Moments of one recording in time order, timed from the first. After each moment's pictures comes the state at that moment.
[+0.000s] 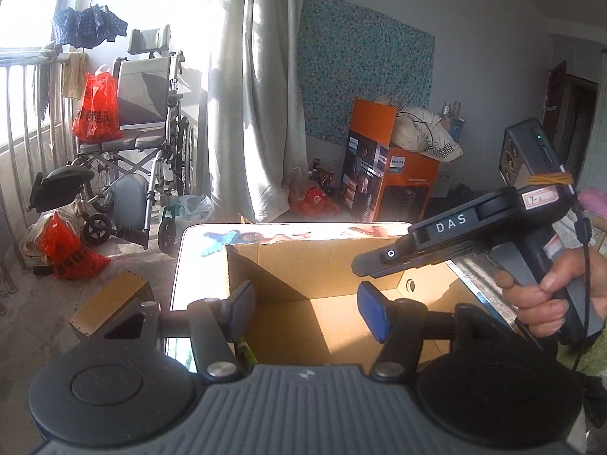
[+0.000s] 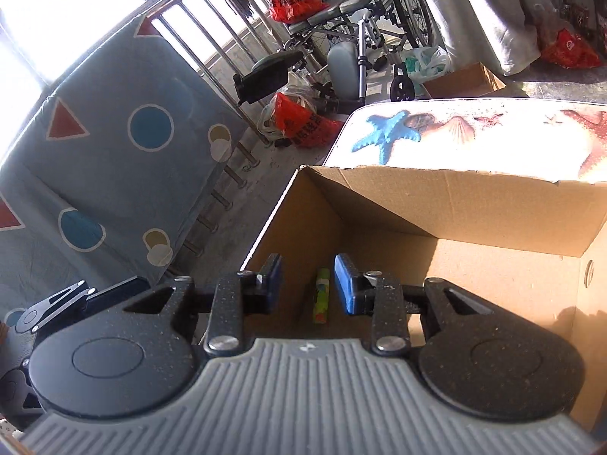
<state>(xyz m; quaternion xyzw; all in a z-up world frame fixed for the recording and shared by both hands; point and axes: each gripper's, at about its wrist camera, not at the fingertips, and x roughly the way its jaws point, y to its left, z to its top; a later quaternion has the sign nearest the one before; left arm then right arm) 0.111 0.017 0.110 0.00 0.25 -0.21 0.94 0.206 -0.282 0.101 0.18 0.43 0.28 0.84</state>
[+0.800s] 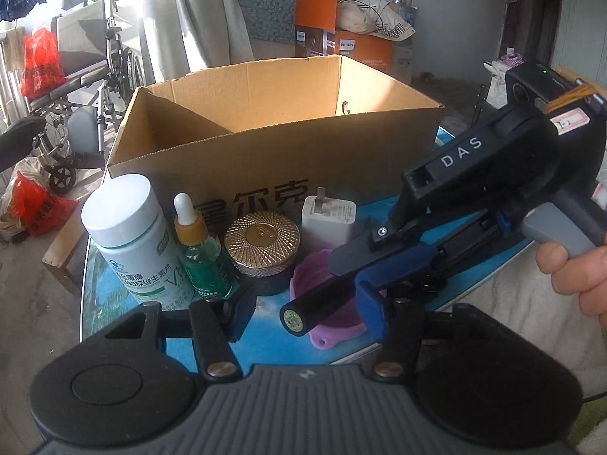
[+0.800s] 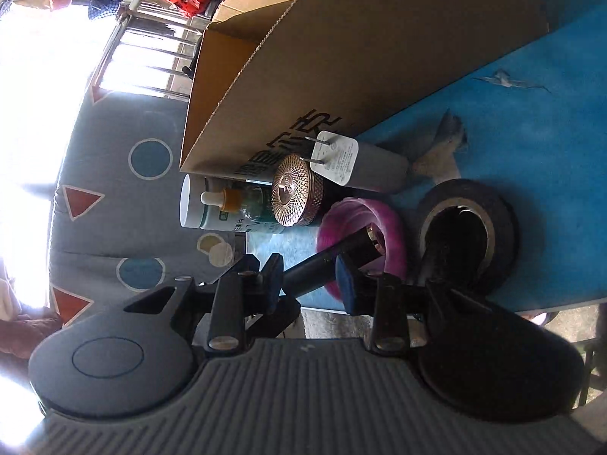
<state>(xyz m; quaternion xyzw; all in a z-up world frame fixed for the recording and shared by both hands) 0.031 -0.027 -0.023 0.11 0.37 -0.26 0.88 0.018 -0.303 -0.048 0.43 0.52 0.21 0.71</state>
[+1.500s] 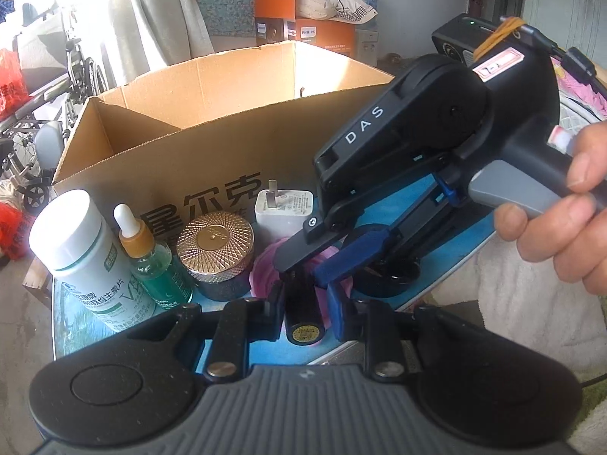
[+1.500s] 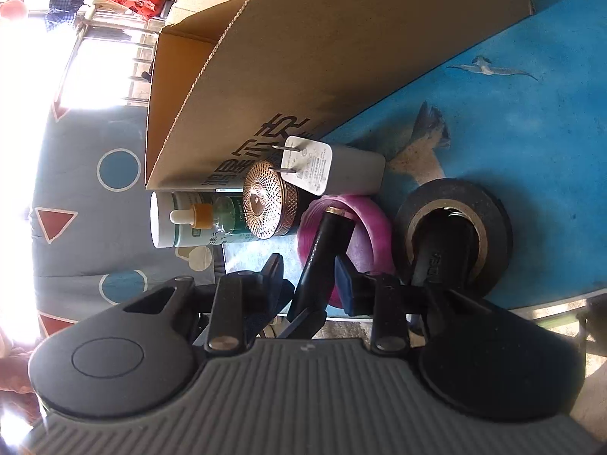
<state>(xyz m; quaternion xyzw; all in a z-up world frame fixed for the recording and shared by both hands) 0.029 -0.050 -0.031 0.14 0.38 -0.30 0.86 0.043 -0.297 -0.052 0.44 0.56 0.15 0.68</state>
